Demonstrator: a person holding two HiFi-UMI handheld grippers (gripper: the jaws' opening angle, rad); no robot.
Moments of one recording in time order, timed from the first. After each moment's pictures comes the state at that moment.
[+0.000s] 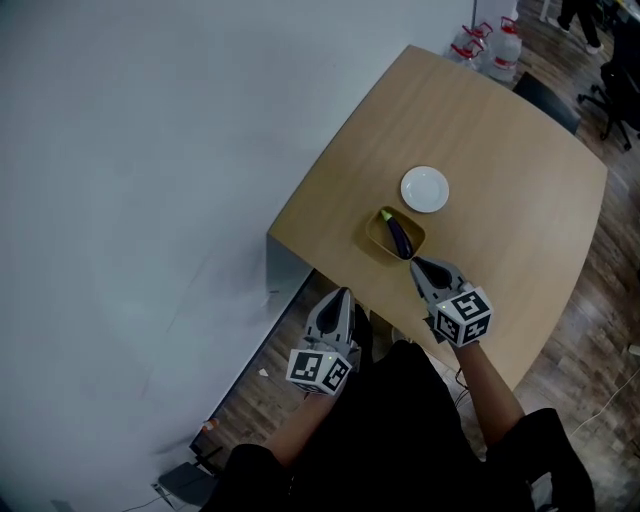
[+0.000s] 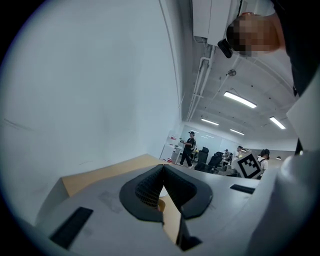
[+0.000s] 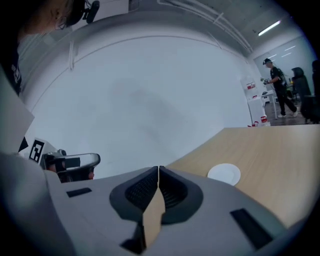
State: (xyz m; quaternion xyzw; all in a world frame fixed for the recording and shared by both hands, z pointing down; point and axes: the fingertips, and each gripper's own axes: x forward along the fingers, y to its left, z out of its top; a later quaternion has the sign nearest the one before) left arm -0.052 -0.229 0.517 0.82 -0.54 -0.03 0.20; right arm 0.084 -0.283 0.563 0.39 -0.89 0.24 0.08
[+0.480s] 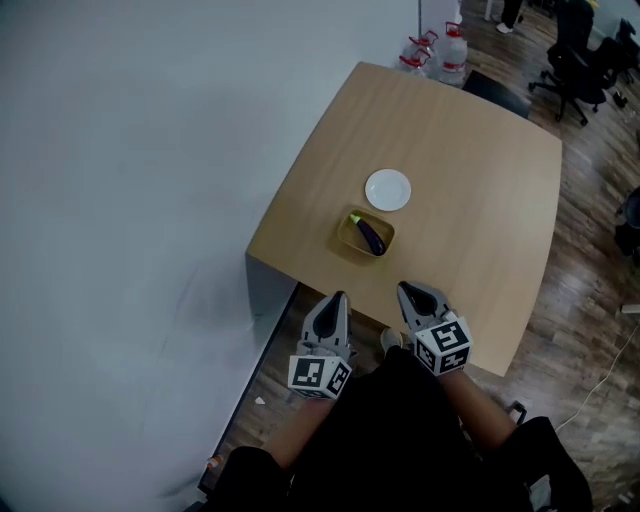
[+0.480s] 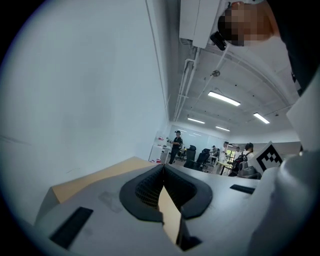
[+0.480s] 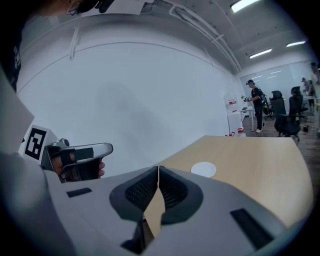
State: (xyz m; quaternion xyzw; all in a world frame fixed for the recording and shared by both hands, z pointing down) left arm -0.023 -0.195 0.492 0.86 -0.48 -0.02 0.16; right arm 0.097 -0.192 0.534 0.49 -0.84 0.21 0.10
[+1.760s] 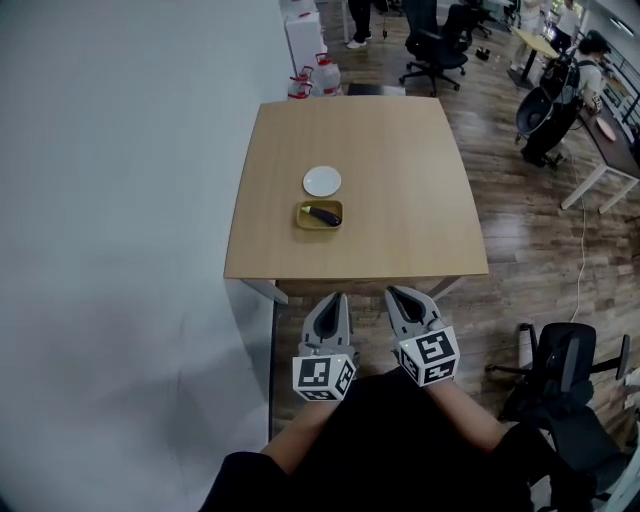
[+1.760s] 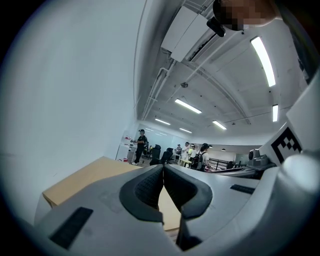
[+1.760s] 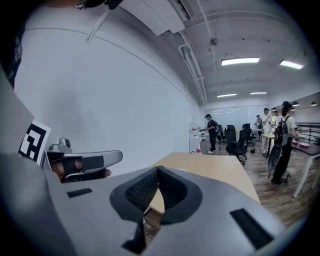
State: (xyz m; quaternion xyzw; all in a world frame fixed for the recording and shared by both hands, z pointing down) left arm -0.090 -0.046 0.445 0.95 -0.29 -0.03 0.13; right arm -0.006 0.003 0.454 0.71 -0.69 0.12 0.09
